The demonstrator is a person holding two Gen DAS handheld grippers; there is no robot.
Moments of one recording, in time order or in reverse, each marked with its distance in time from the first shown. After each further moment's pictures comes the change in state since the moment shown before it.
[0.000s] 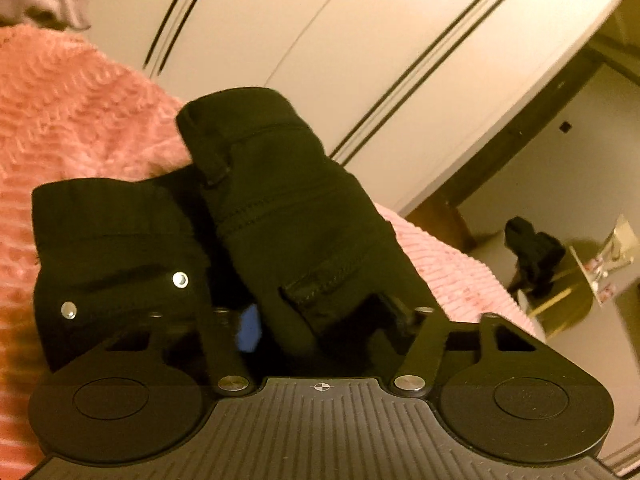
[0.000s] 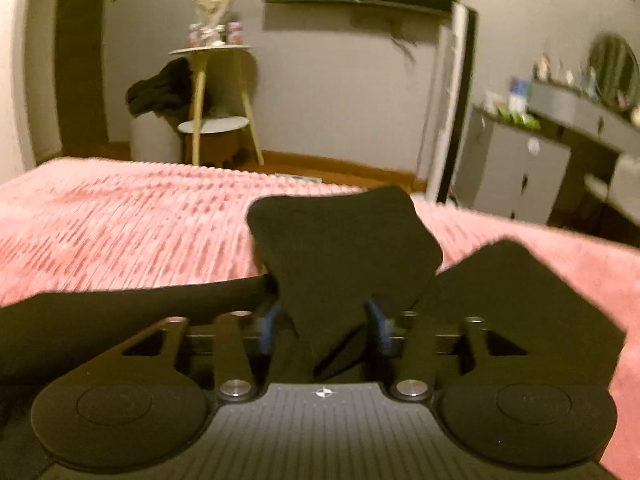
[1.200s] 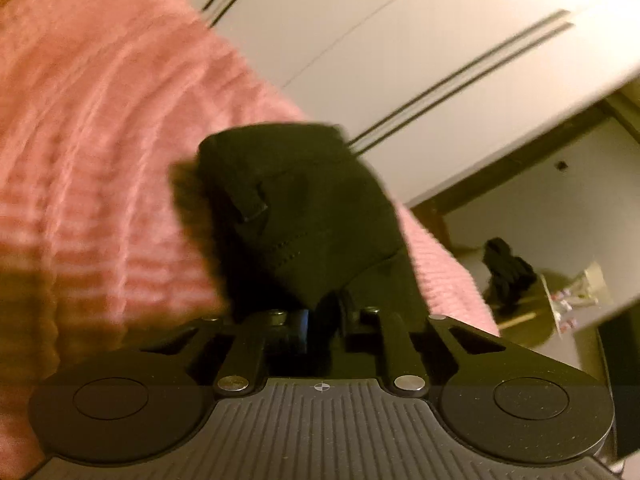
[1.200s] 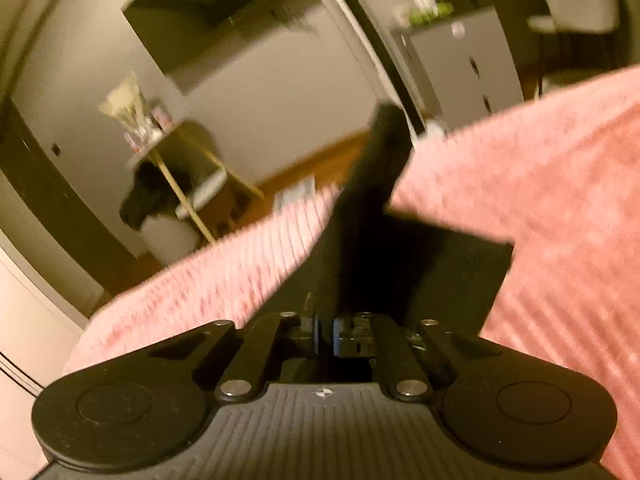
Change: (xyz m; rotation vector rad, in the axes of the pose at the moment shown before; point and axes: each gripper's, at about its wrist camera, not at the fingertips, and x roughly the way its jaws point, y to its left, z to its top) left arm -0.086 0.088 -0.005 -0.154 0.040 -0.090; right arm -0.069 -0.187 -0.008 0.556 0.011 0.186
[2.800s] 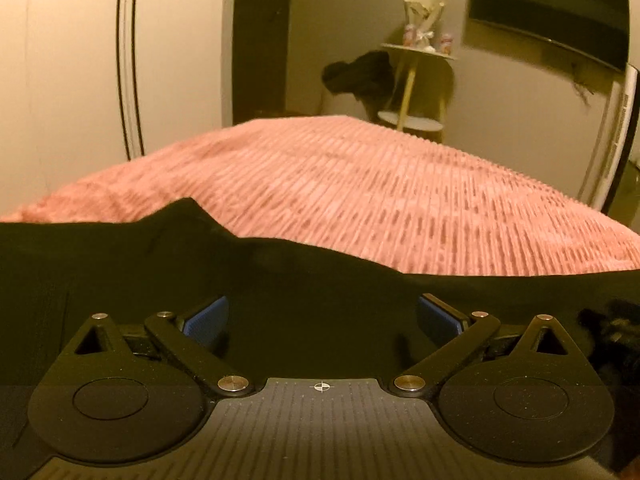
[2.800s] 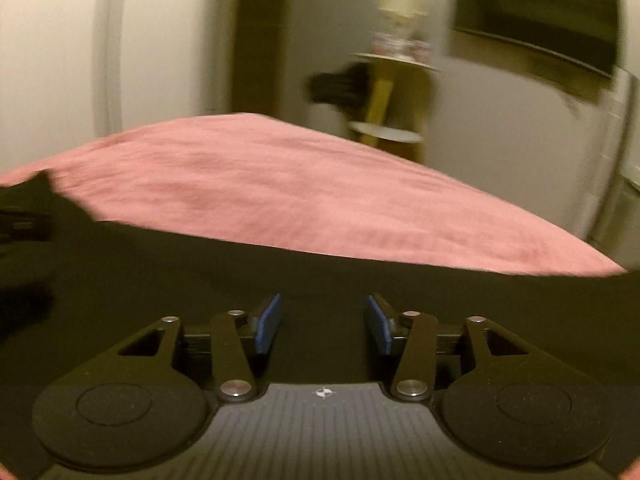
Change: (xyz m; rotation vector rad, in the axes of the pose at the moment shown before) left arm 0.099 -0.226 -0.237 1.046 0.133 -0.109; right arm 0.036 0.157 -0.162 -0.876 0.081 0.202
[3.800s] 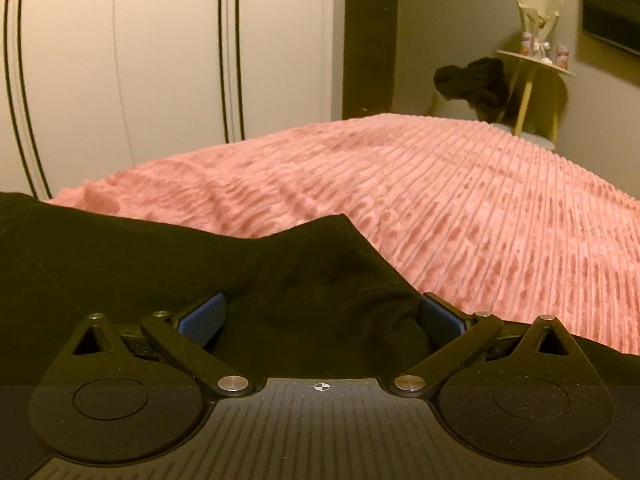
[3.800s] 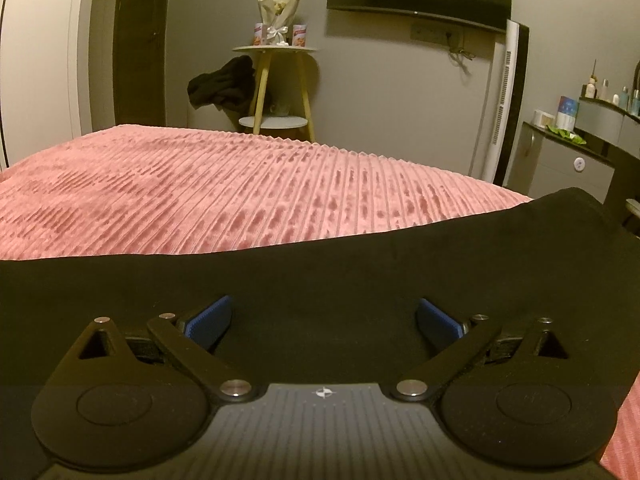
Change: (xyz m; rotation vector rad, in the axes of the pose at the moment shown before) left arm 0.075 0.073 0.021 -0.143 -0.004 0.278; right arm 0.022 -0.024 -0.013 0.188 0.005 -0.232
